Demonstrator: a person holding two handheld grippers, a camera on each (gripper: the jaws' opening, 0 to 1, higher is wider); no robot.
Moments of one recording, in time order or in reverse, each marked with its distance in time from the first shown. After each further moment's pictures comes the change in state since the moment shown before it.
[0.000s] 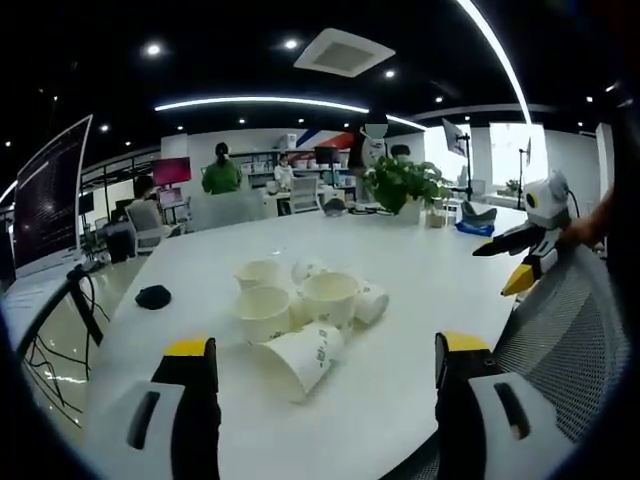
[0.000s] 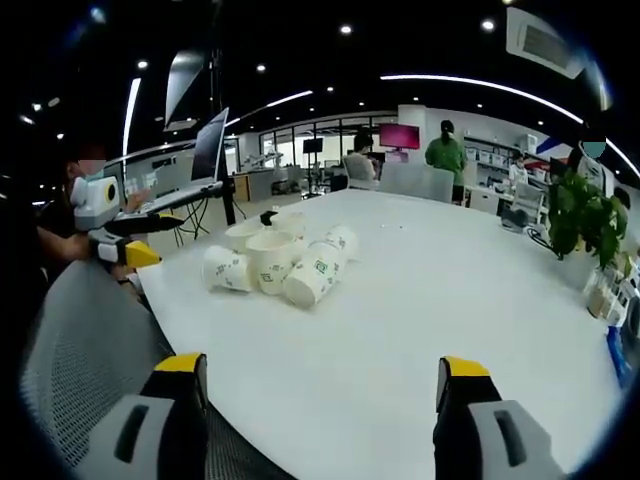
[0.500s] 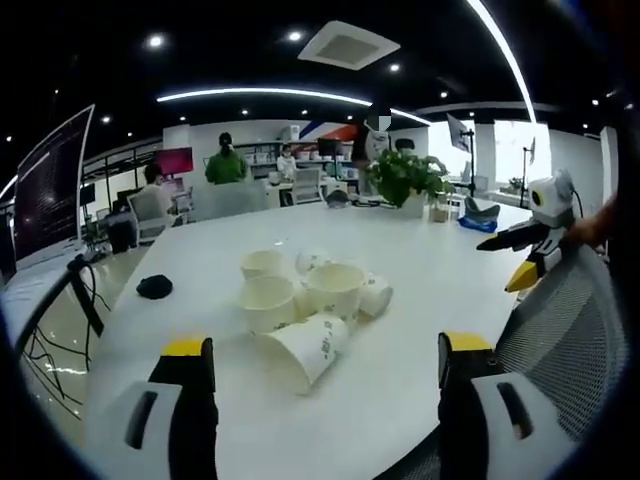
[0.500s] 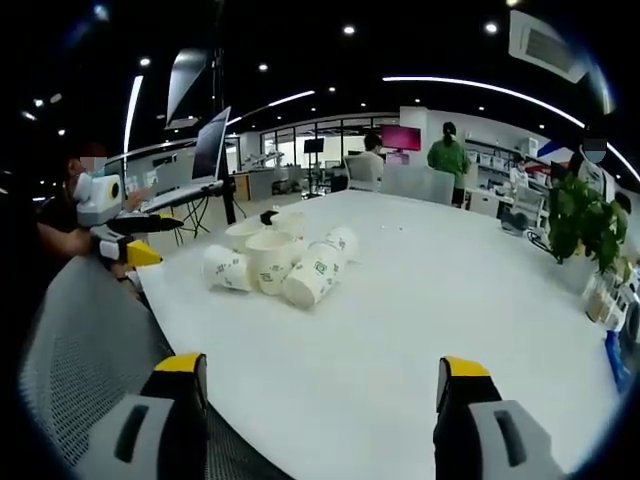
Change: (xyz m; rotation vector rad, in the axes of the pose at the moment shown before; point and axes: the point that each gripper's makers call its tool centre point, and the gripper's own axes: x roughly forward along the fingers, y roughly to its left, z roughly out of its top) left arm 0.000 0.009 -0.007 -0.029 0.038 0.016; right arm 0.000 0.001 0.001 -0.014 0.000 -0.004
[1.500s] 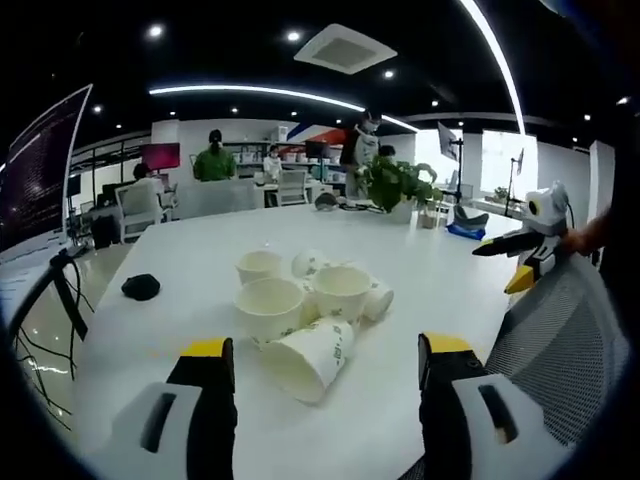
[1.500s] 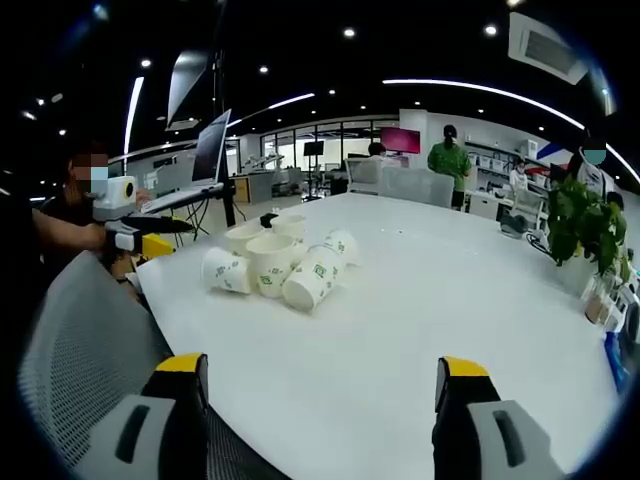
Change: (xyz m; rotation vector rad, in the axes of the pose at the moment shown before) left arm 0.013 0.016 -0.002 -0.029 0.008 -0.120; right arm -0.001 0.000 0.002 -0.002 -0.012 -0.003
